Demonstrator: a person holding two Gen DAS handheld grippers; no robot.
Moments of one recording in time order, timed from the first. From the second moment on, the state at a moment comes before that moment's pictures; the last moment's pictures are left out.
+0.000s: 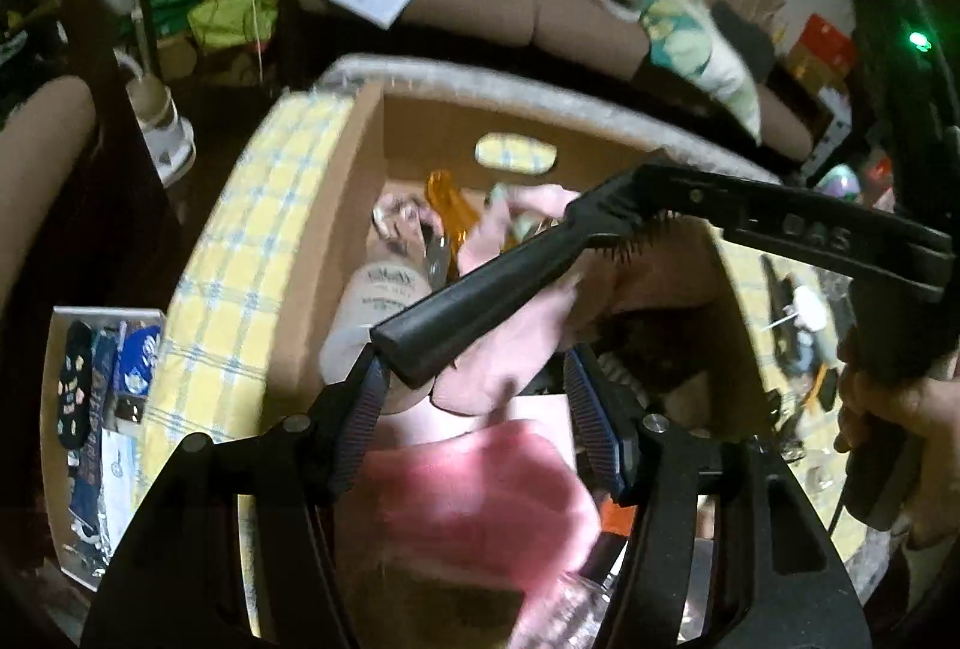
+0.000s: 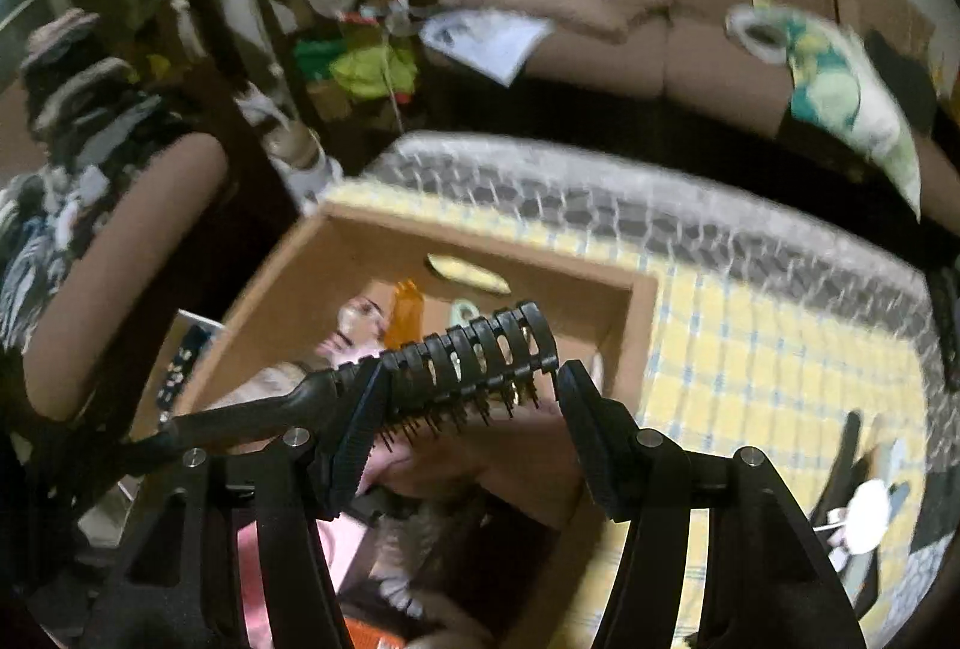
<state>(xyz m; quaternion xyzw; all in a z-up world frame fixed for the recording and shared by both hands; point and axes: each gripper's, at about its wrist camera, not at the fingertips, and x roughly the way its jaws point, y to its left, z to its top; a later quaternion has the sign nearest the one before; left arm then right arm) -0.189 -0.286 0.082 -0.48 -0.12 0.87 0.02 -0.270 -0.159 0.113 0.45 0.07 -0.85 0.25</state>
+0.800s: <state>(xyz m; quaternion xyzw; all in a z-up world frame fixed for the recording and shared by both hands) -0.117 -0.205 0.133 -0.43 -0.13 0.89 0.07 -0.180 -0.053 0.155 0.37 0.12 -0.90 0.18</state>
